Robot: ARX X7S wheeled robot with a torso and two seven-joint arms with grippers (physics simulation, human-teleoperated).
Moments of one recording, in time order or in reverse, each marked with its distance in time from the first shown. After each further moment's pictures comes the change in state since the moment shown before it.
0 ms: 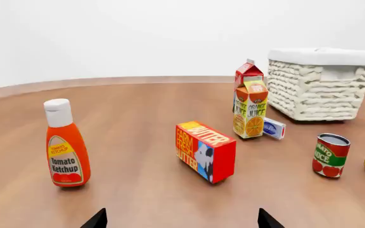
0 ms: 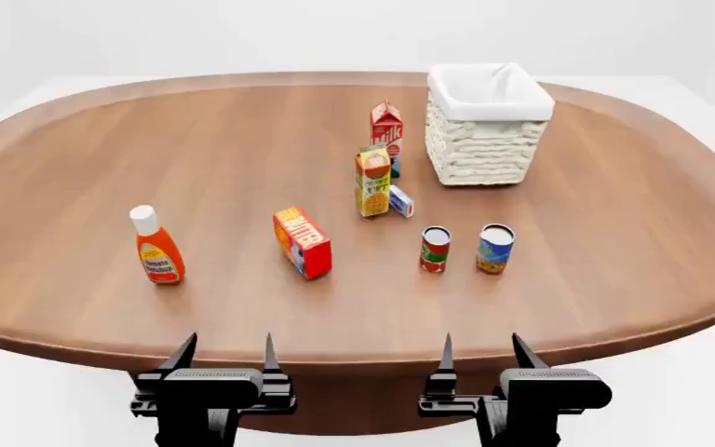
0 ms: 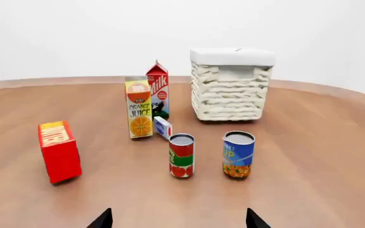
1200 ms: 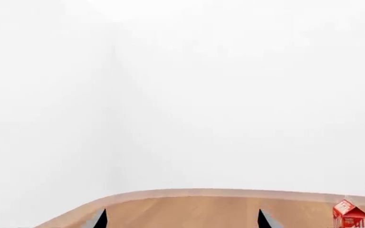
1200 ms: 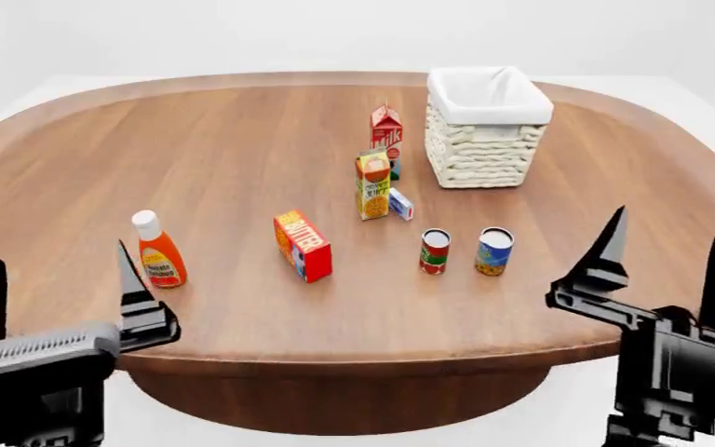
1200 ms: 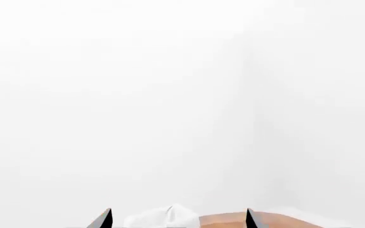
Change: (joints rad) left arm 0.025 -0.173 -0.122 0.551 -0.062 -0.138 -0.231; right arm 0.073 0.137 0.145 -0.479 0.219 0.021 0.228
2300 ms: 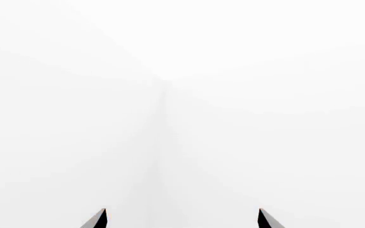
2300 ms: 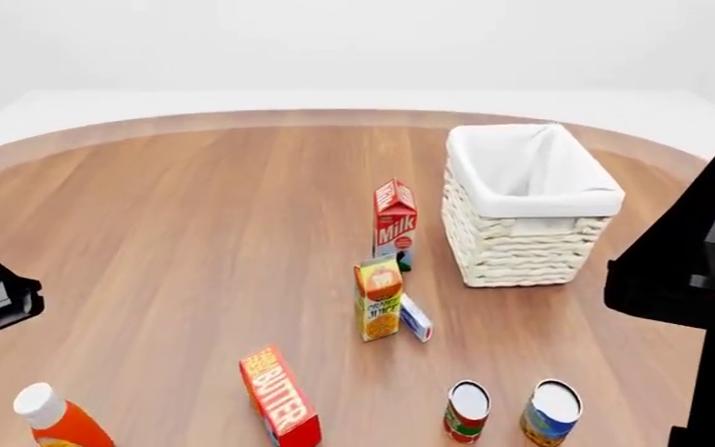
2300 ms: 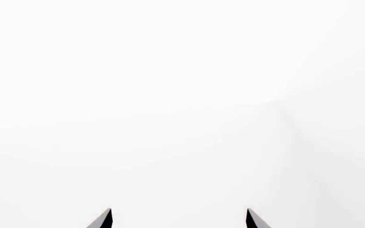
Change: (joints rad) left arm 0.002 -0.067 -0.197 0.237 -0.071 -0.015 -0.126; right arm 0.001 0.092 -0.009 -0.305 0.089 -0.057 0.022
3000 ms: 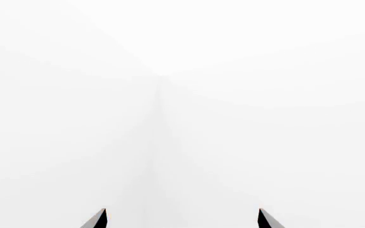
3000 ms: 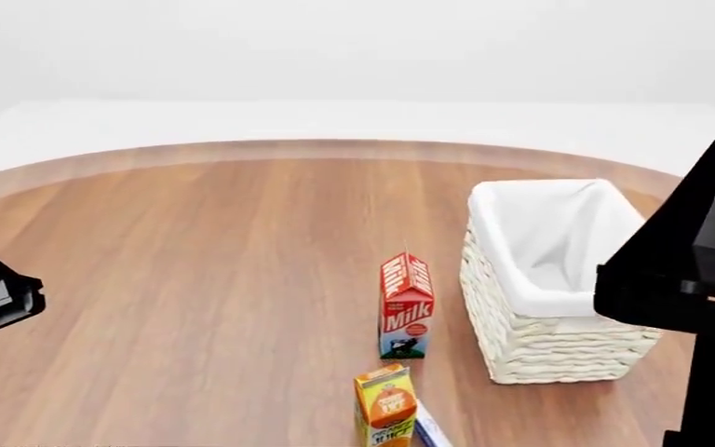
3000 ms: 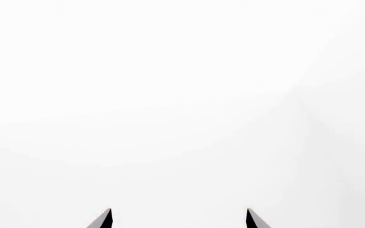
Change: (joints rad) left arm 0.000 -0.015 0.015 0.006 -0.005 -0.006 -0.025; right arm -0.006 0.023 -0.034 -0.017 0.010 0.001 0.016
